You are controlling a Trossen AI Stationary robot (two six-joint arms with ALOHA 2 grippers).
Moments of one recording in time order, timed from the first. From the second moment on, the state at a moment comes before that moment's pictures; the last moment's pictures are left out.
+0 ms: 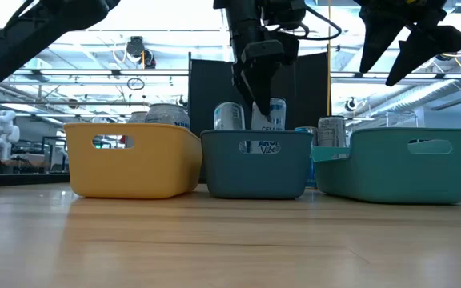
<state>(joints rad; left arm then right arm) 0.13 2.31 2.36 -1.34 -0.07 0.06 0.33 1.23 1.09 -1.16 0.52 1.37</state>
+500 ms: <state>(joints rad) 0.13 2.31 2.36 -1.35 -0.08 0.06 0.33 1.23 1.09 -1.16 0.52 1.37</state>
